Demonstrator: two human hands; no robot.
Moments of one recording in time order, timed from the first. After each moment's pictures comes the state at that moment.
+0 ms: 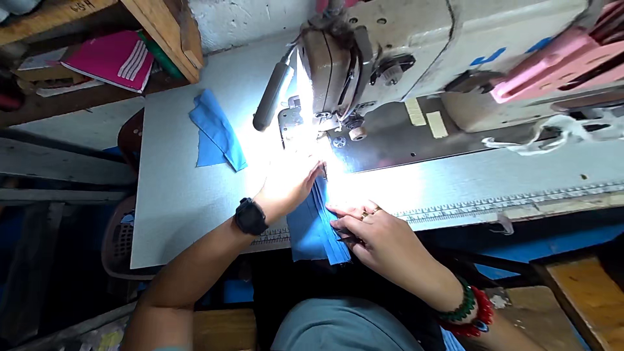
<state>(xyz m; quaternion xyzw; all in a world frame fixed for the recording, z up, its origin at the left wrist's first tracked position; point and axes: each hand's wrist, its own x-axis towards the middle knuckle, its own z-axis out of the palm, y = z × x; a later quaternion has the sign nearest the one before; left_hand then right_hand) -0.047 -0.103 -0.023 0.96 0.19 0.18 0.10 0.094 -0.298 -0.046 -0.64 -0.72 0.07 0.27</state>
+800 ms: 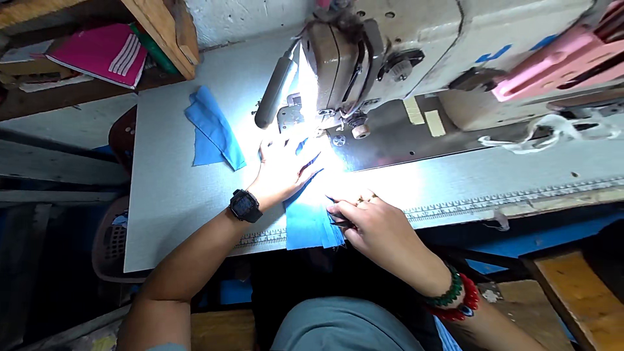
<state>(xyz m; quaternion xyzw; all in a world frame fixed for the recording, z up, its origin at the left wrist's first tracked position) -0.050 -0.080 -0.032 0.97 0.24 0.09 0.06 0.088 -0.281 -0.040 -0.67 -0.70 0.04 0.24</state>
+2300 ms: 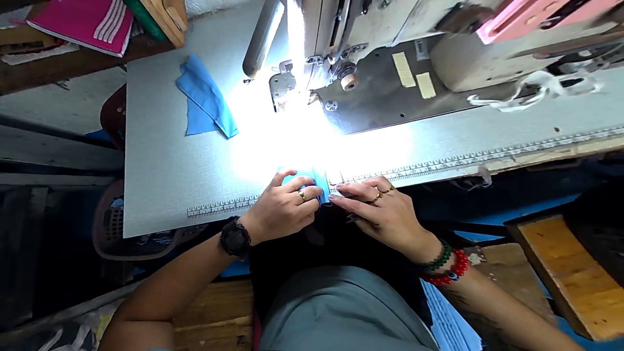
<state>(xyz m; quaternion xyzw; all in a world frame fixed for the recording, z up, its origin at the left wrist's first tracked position) -0.118 -0.183 -0.054 0.97 -0.01 0.23 0.08 0.102 -0.338 -0.088 -0.58 -0.74 -0.01 0.34</state>
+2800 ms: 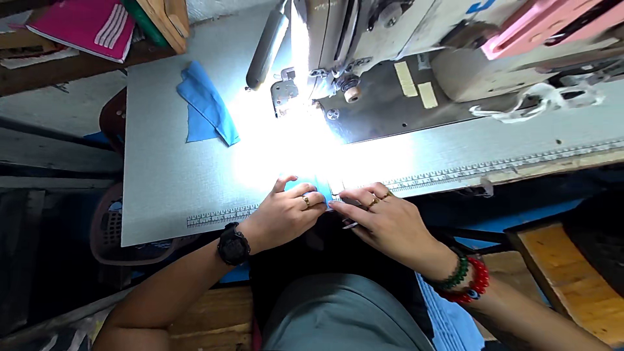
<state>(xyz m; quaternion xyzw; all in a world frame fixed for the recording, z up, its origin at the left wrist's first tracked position) -0.112 -0.178 -0.039 0.98 0.01 0.18 0.08 0.097 -0.329 -0.058 -0.61 -0.75 0.00 0.25</state>
